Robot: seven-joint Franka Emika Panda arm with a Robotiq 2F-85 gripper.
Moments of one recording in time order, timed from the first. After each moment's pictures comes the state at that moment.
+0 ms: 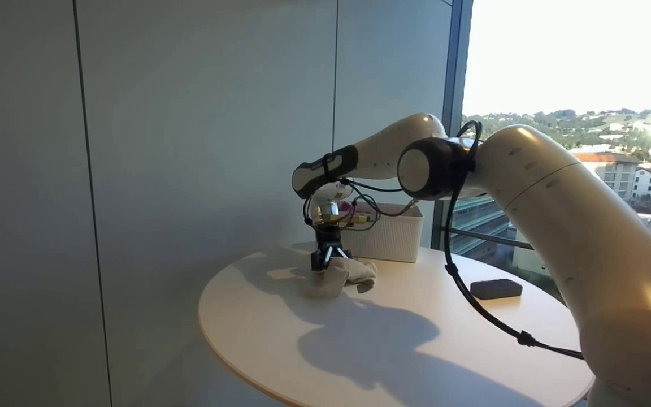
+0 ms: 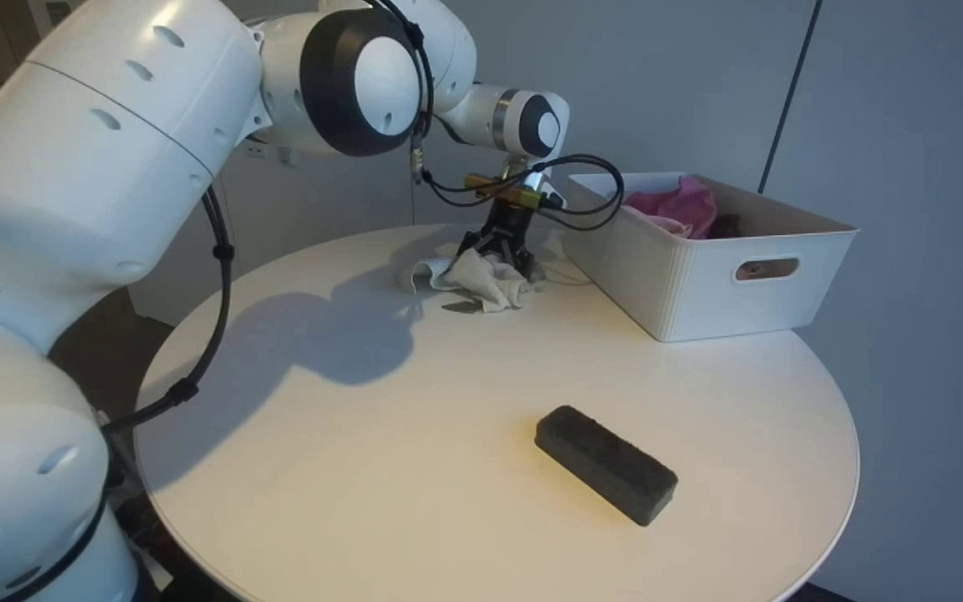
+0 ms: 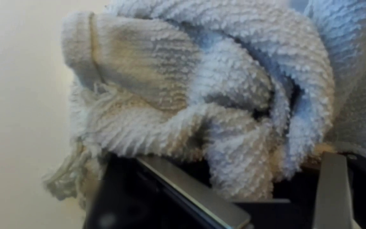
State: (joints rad) arm -0.16 0.79 -0.04 -1.11 0.07 1.43 -0.09
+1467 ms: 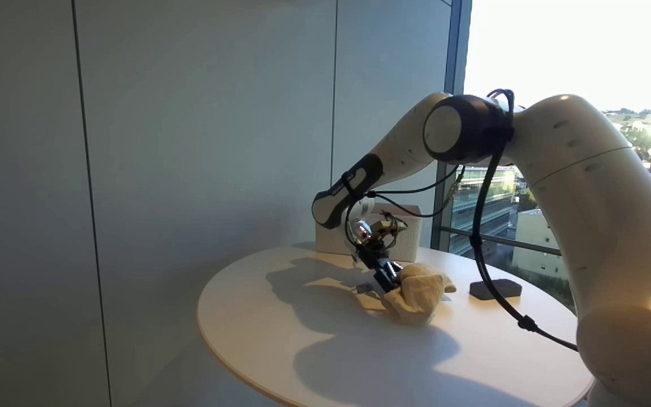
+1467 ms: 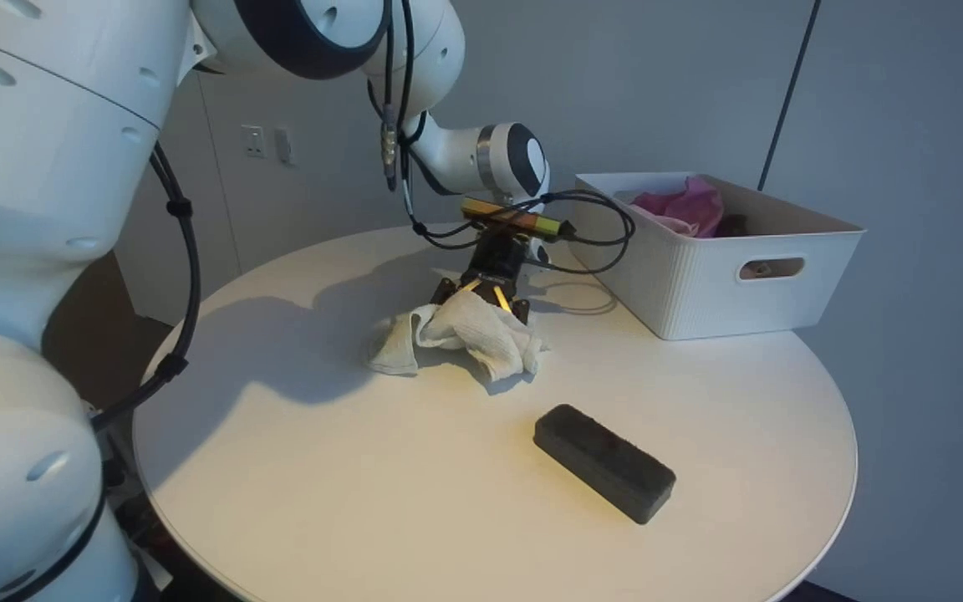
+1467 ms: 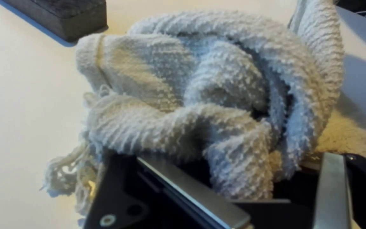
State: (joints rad) arm -0.19 0.56 -0.02 -1.62 -0.26 1.23 -0.41
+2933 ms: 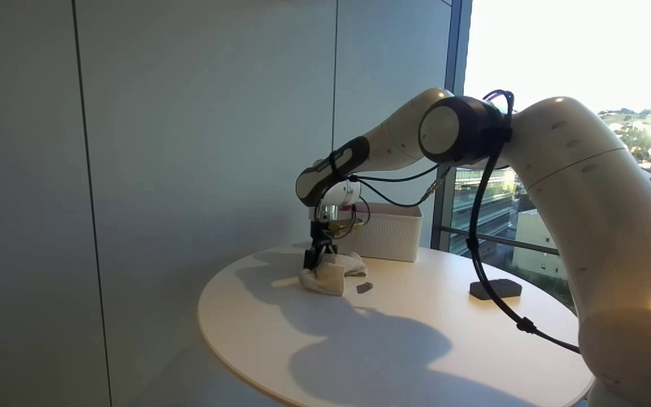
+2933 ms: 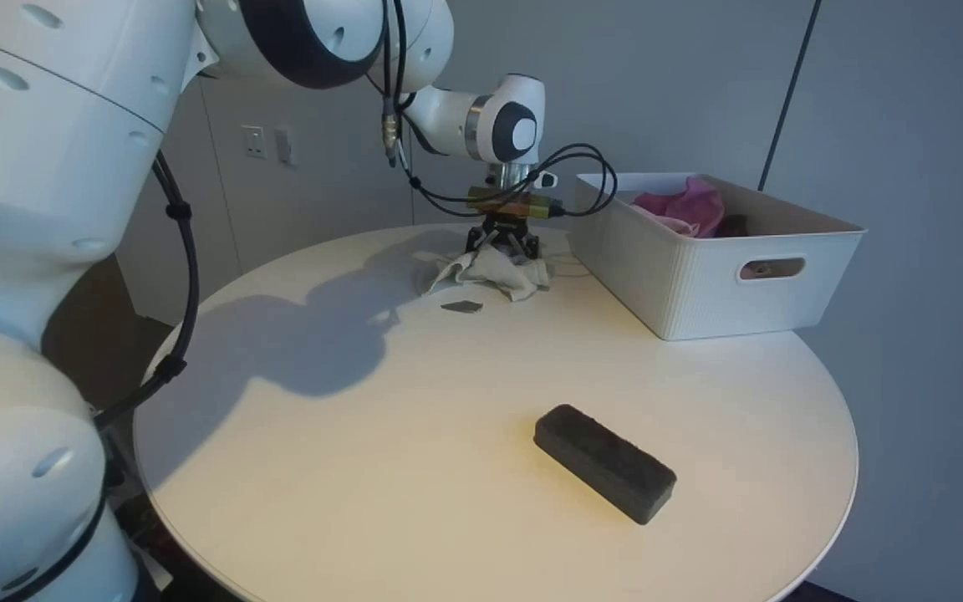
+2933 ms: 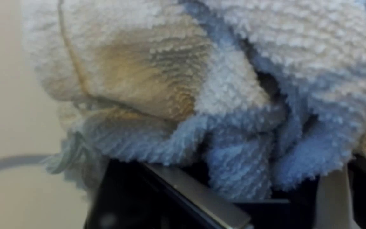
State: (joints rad) arm -0.17 0.58 0.02 -1.49 0.00 2.04 -0.36
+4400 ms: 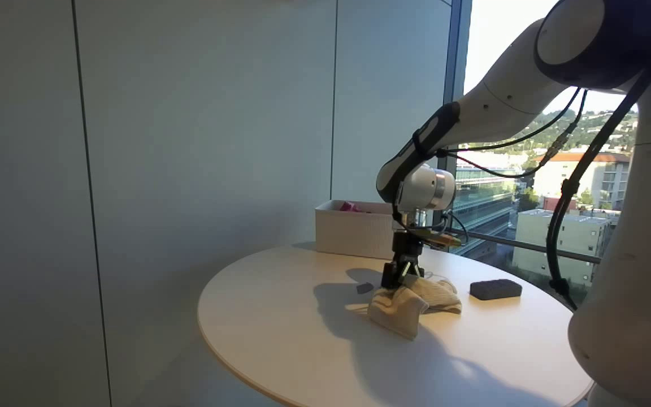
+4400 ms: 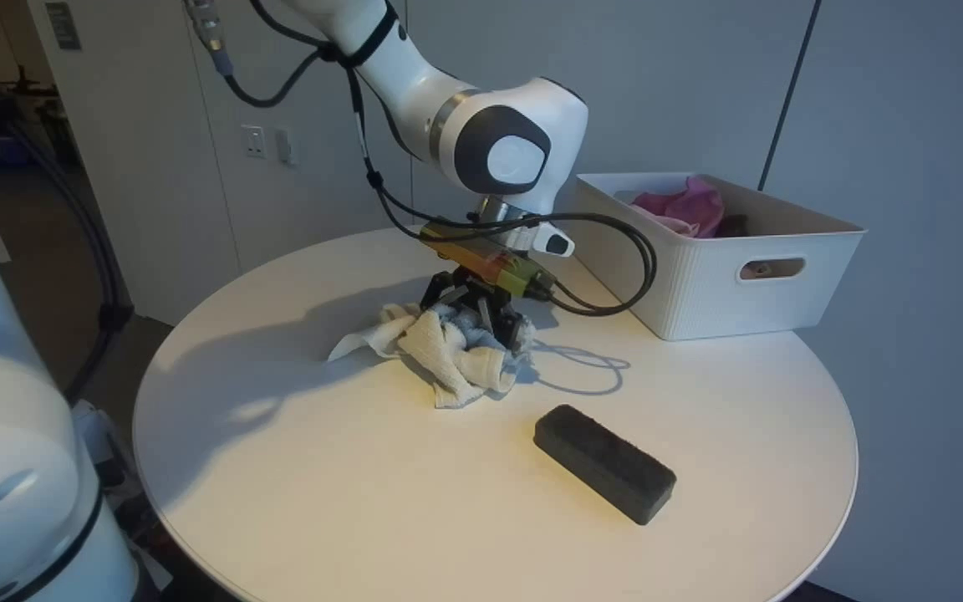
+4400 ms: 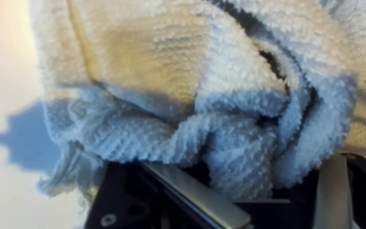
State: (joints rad) arm -0.29 -0.01 -0.13 -2.32 0.20 2.06 -0.46
